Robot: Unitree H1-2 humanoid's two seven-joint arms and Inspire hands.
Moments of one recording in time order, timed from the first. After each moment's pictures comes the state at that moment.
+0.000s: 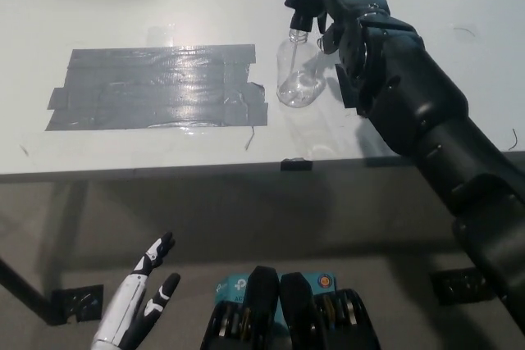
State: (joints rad) left_arm 0.07 0.21 -0.10 0.00 0.29 -0.20 -0.03; right_arm -1.25 -0.10 0.44 1.00 -0.79 0.36 0.15
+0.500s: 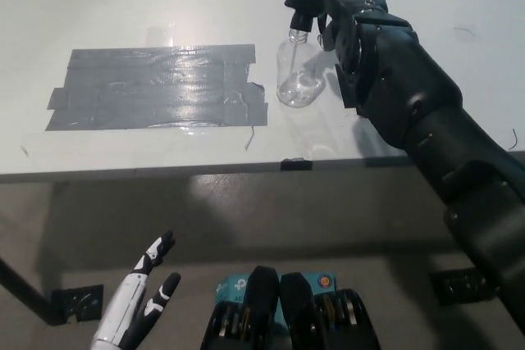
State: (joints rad) left_arm 0.07 0.21 -0.10 -0.01 0.30 -0.20 -0.03; right_arm -1.28 -0.08 0.45 1.09 -0.78 0.32 0.10
